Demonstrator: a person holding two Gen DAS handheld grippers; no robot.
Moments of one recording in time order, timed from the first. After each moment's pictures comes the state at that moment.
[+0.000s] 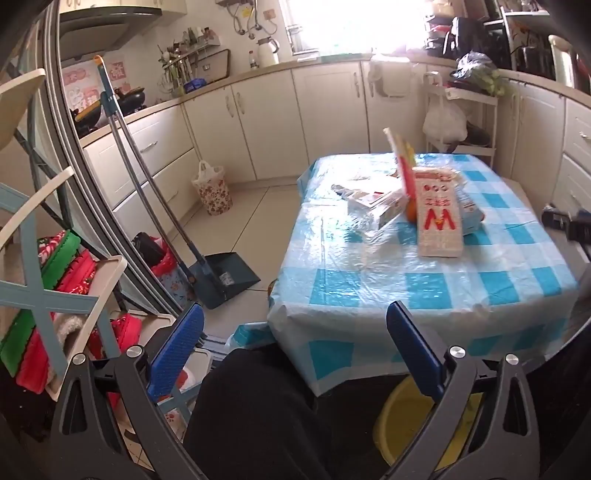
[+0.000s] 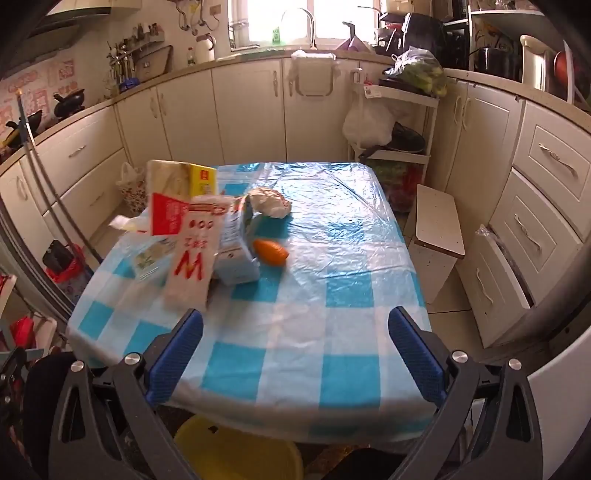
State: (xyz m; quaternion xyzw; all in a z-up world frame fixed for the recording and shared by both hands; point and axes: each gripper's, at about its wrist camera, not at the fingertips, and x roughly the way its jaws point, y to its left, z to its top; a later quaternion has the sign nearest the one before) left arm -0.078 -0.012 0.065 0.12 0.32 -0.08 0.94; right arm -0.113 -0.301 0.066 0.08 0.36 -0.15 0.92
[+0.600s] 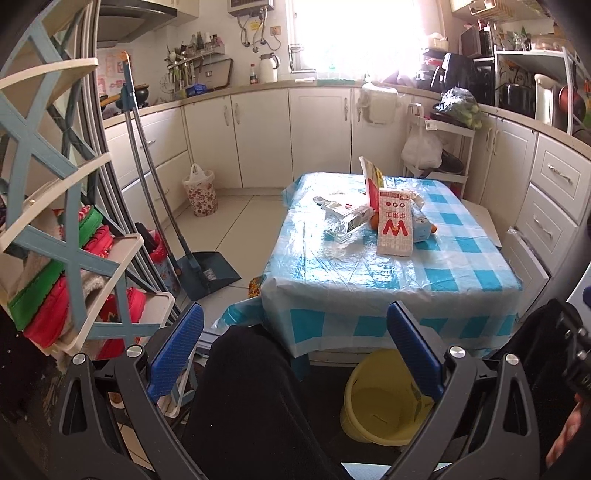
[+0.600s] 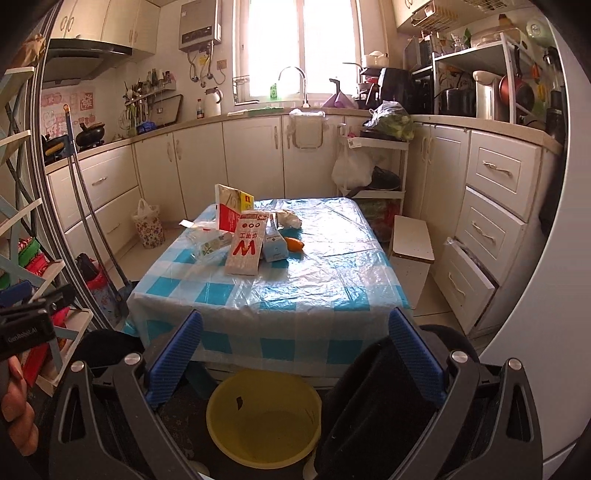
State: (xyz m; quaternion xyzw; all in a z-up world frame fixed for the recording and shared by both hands) left arm -0.169 0.031 0.106 0.06 0.30 -0.11 0.94; right arm -0.262 -0.194 0.087 0.07 0.26 -0.19 0.94
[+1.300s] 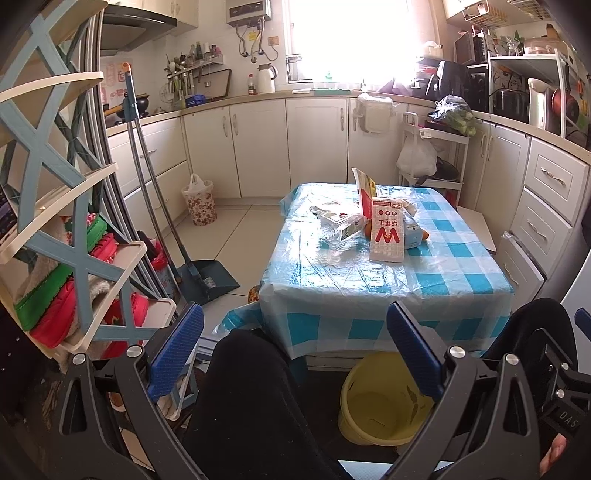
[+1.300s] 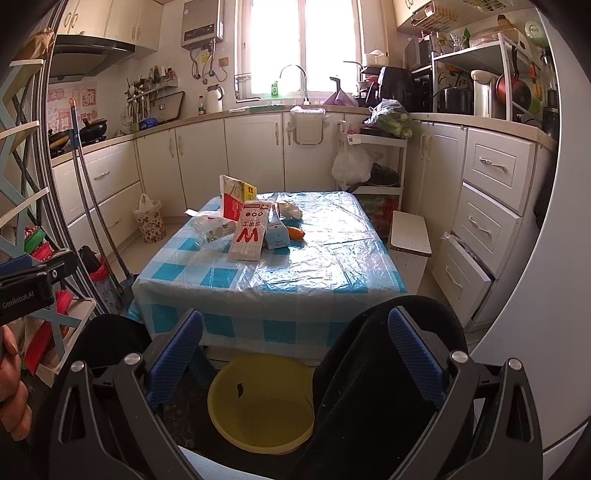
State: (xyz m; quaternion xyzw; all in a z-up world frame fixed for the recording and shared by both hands) left arm -0.185 0.025 0.114 0.06 0.29 -0.12 0.95; right arm -0.281 -0.183 0.088 0.07 0.27 -0.19 0.94
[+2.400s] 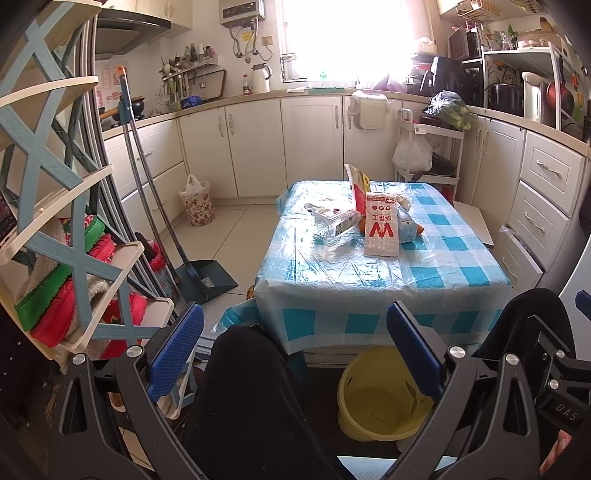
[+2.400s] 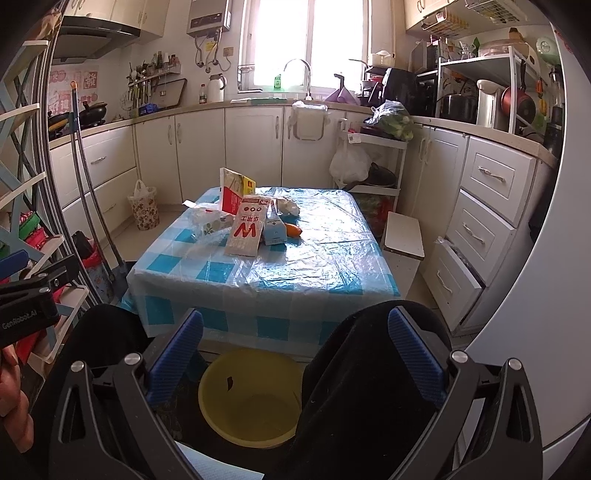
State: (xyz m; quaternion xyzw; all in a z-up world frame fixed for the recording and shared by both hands) left arm -0.193 0.018 0.110 0.07 0.29 -0.12 0.95; right arm -0.276 -0.176 0.102 0.04 0.29 -0.20 0.94
